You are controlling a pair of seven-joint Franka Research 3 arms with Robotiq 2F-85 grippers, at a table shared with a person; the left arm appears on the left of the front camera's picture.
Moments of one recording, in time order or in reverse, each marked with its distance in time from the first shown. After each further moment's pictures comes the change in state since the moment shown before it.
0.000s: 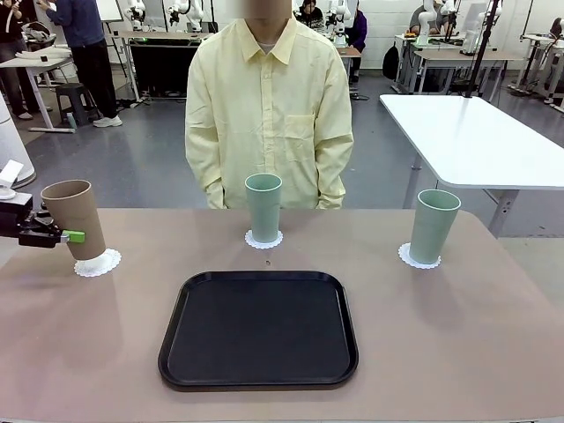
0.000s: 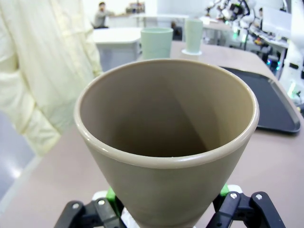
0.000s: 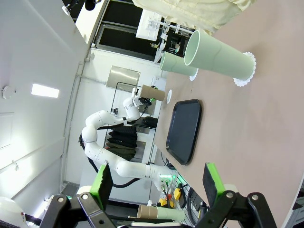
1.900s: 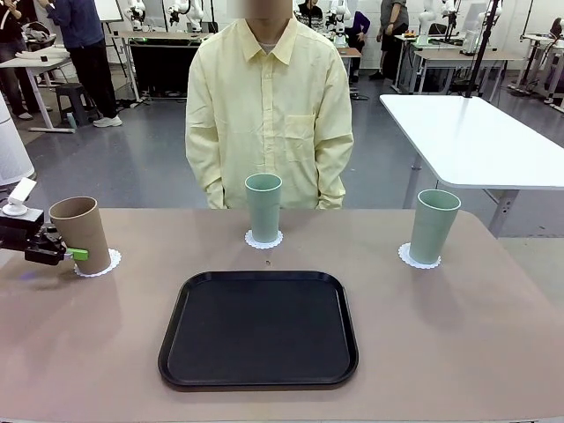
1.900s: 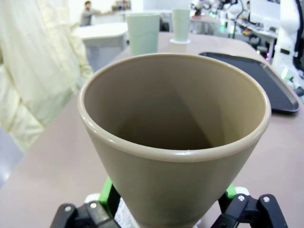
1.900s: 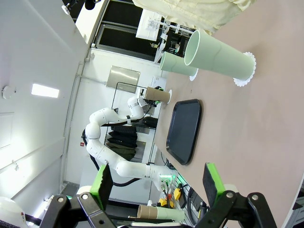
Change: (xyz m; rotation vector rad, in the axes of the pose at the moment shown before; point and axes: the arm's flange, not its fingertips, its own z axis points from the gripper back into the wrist) left arm -0.032 0.008 -0.016 -0.067 0.016 -0.036; right arm 0.000 0.000 0.000 0.000 0.000 0.000
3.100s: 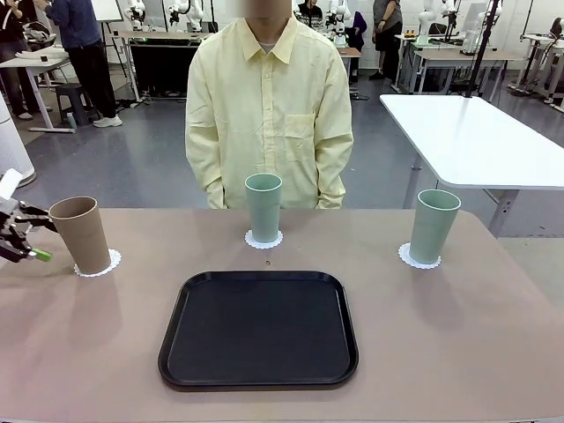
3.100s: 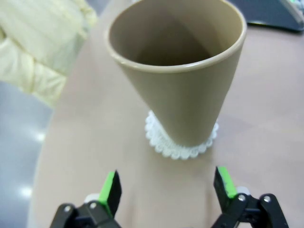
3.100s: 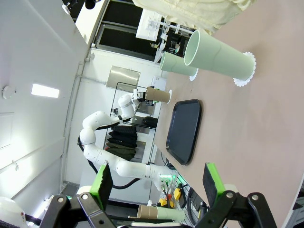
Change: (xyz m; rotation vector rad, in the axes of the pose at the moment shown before) left arm 0.045 0.005 0.074 0.084 0.444 -0.183; right arm 0.000 0.000 0.000 0.000 0.000 0.000
